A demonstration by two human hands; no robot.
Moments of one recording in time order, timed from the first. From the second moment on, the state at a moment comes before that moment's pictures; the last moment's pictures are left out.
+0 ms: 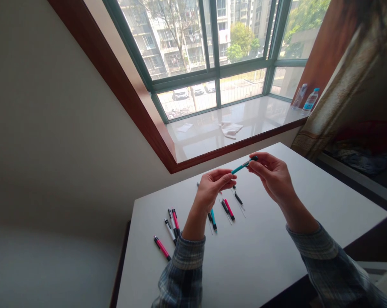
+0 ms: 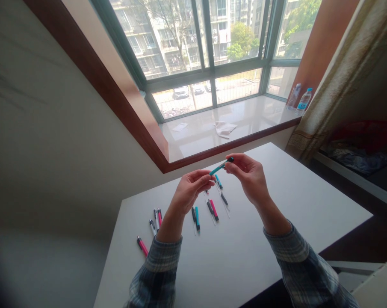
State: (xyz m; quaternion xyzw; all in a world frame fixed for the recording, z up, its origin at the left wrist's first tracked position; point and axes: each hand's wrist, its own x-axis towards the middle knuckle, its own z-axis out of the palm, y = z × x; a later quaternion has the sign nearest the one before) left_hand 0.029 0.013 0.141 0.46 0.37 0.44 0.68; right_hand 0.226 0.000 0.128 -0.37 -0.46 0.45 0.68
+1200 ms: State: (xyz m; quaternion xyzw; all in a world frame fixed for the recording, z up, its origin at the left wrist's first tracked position) left_hand 0.017 0.017 0.155 0.57 0.42 0.46 0.54; right_hand 0.250 -0.040 0.005 -0.69 -0.64 0.25 0.22
